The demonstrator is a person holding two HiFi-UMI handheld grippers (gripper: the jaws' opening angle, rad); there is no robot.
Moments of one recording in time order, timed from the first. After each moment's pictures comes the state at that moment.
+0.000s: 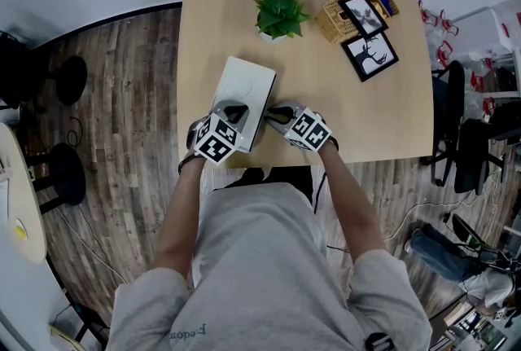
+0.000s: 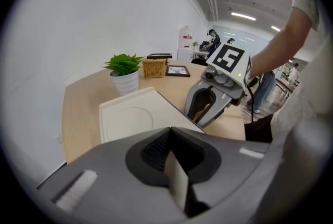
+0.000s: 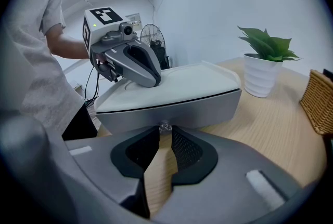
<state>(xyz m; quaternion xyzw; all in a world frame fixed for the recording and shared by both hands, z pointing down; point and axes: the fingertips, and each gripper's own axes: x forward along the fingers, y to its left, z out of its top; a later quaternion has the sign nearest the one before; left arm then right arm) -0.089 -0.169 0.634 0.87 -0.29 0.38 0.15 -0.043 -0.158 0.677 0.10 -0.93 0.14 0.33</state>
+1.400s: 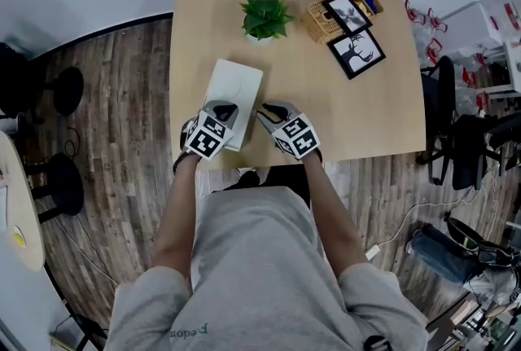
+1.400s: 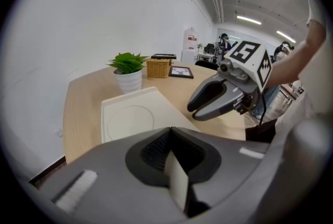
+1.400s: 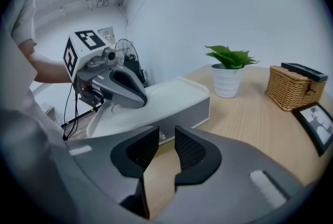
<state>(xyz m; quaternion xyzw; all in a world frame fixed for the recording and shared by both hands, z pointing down) -0.090 -0.172 0.635 0.86 -0.31 0.37 0.17 -0.029 -0.173 0.646 0.26 -0.91 0.18 0.27</state>
